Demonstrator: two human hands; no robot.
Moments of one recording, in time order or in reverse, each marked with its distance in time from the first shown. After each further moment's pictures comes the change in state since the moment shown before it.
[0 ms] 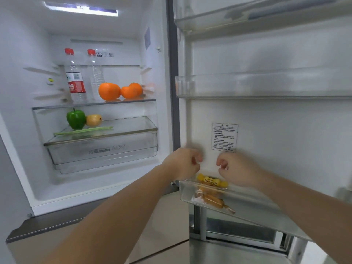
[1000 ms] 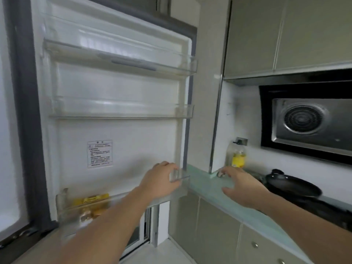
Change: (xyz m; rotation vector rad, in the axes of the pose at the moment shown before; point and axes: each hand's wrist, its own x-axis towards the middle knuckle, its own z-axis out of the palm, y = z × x) left_hand -0.035 0.167 0.068 -0.287 -0.087 0.780; right_hand -0.318 -0.033 -0.100 -0.327 0.306 0.942
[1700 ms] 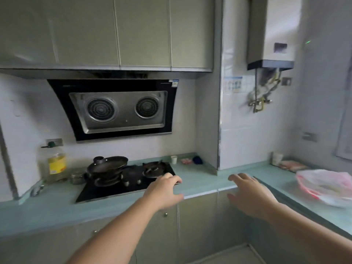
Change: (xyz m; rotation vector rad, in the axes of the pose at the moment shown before) left_hand -0.117 0.416 0.147 -0.273 -0.515 0.917; right_hand -0.457 0.130 -0.131 -0.383 0.260 1.058
